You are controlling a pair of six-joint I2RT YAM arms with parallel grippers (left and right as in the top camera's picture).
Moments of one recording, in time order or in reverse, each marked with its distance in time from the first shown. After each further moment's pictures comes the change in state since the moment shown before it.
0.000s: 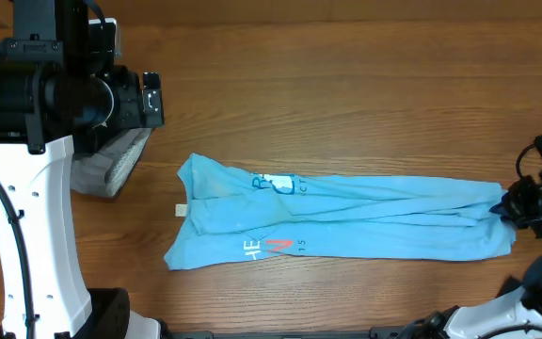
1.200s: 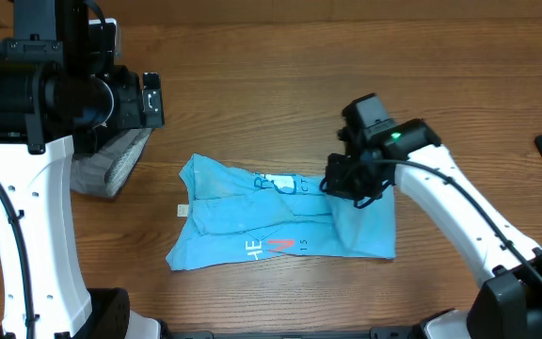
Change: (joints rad) left arm 0.000 0.000 0.000 -0.002 0.000 0.000; right arm 1.176 -0.204 0.015 0.071 0.041 0.423
